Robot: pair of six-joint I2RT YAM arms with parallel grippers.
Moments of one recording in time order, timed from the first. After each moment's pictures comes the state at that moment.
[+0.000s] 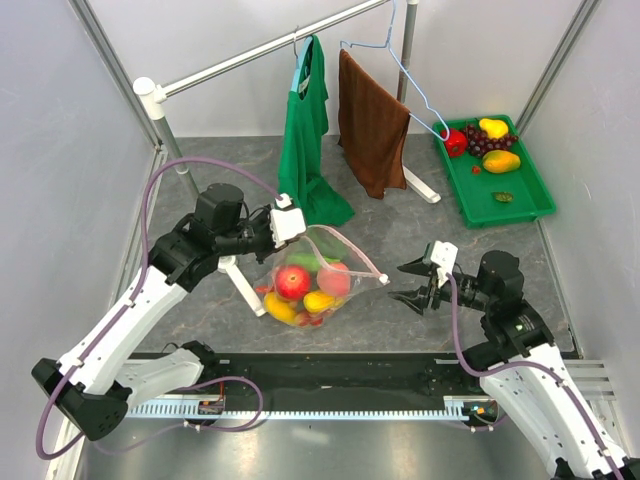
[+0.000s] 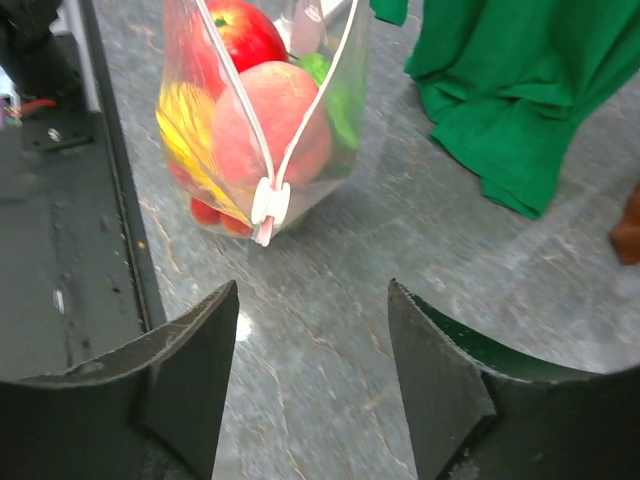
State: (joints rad) left arm -0.61 1.03 1.15 -0.65 0.45 0.63; right arm 0.35 0.49 0.54 -0.34 -0.79 -0.27
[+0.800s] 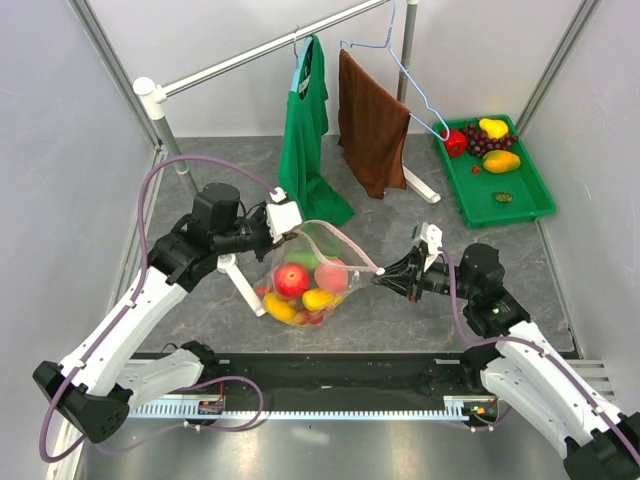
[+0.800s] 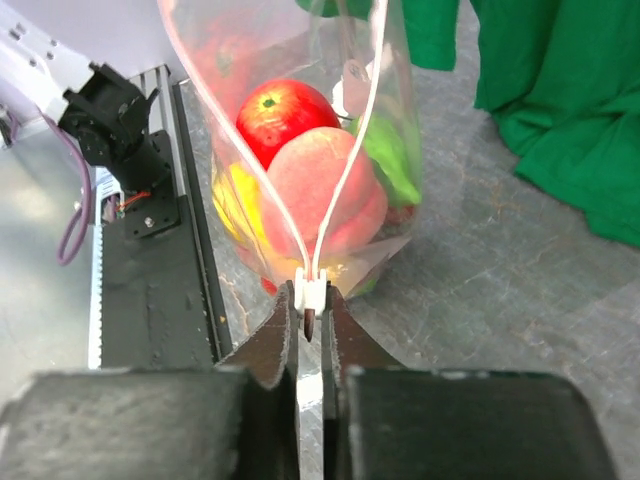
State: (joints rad) left arm -0.57 1.02 1.12 -0.60 0.45 0.57; right arm 0.46 0.66 0.46 0.09 -0.81 0.11
